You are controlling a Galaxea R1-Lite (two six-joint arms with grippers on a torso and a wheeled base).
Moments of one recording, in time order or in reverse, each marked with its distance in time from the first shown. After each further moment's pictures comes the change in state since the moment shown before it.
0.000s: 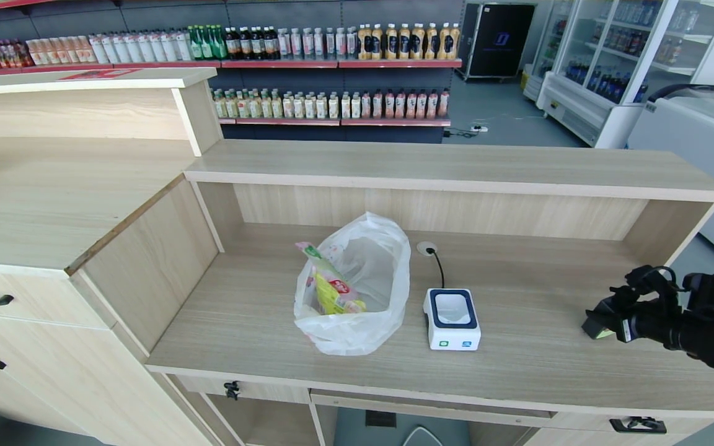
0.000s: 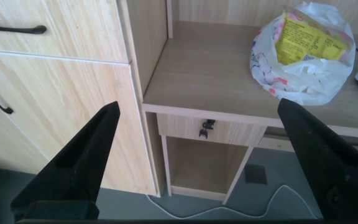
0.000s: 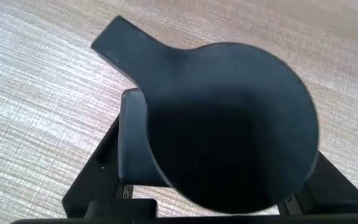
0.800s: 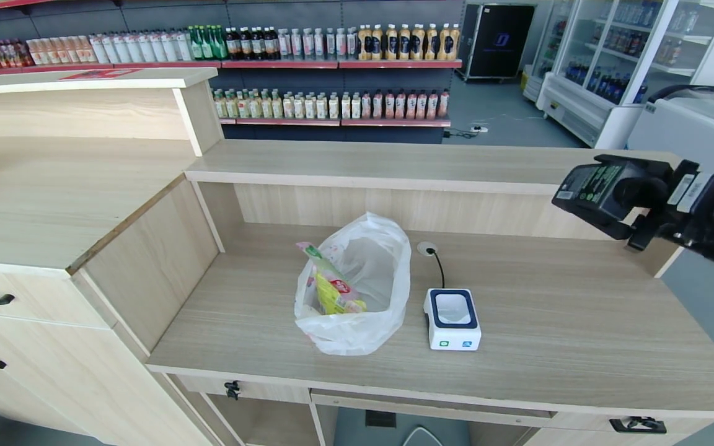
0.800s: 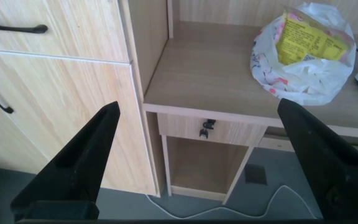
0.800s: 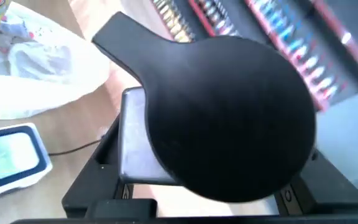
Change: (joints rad) left arm 0.000 0.000 0.000 0.000 0.000 0.000; right arm 0.317 -0.671 0.201 -0.296 0.338 -0.413
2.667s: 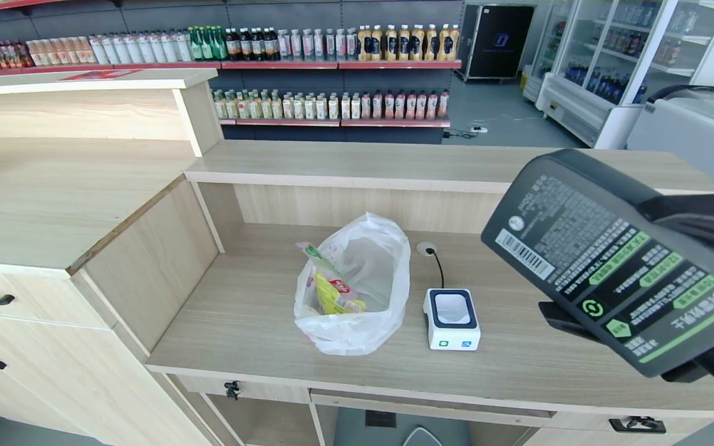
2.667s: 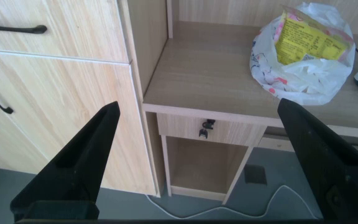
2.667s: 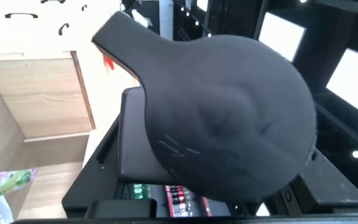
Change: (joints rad) left arm 0.000 0.000 0.000 0.000 0.000 0.000; right arm 0.649 -0.364 0.173 0.016 0.163 -0.535
